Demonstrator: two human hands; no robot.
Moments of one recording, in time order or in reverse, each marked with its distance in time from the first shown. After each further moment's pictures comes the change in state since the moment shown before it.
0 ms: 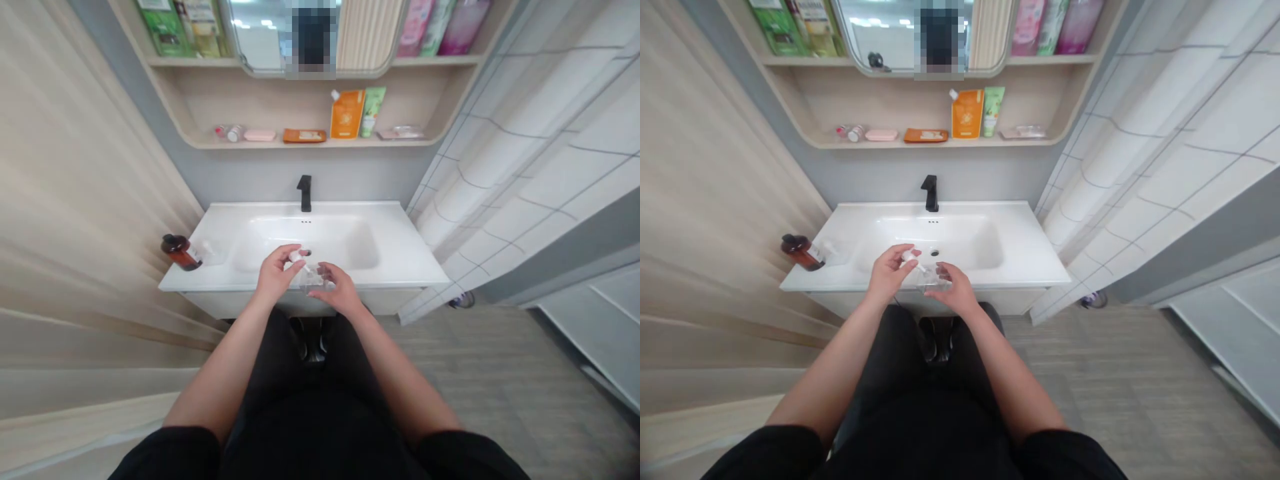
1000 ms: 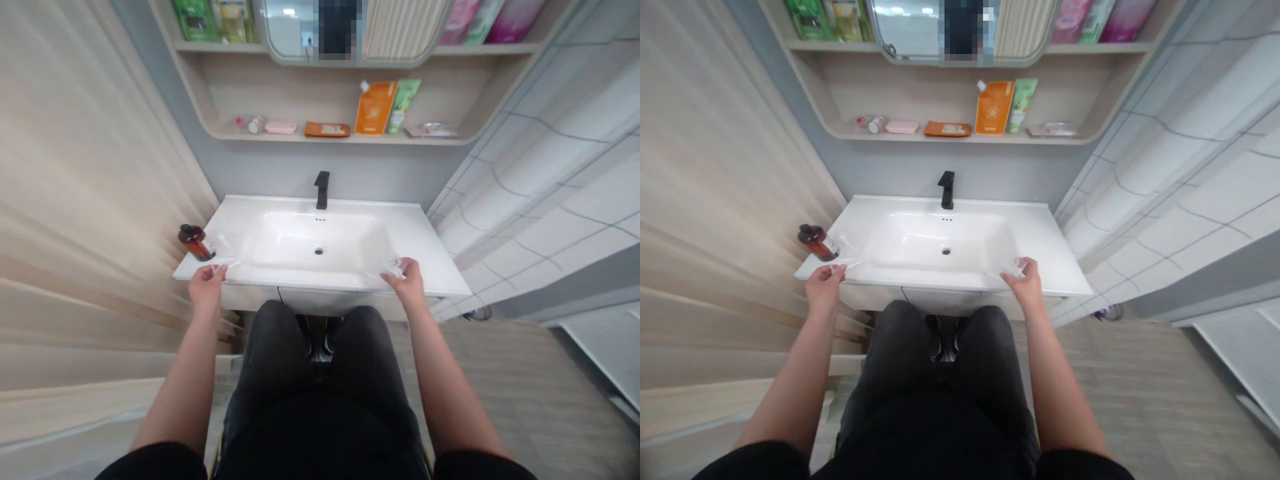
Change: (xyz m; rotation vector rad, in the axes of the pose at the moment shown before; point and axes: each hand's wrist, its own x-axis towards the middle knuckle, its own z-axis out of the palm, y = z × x) left_hand -0.047 -0.076 -0.203 0.339 0.865 -0.278; right_hand 0.011 0.077 -0.141 -0.363 0.439 0.258
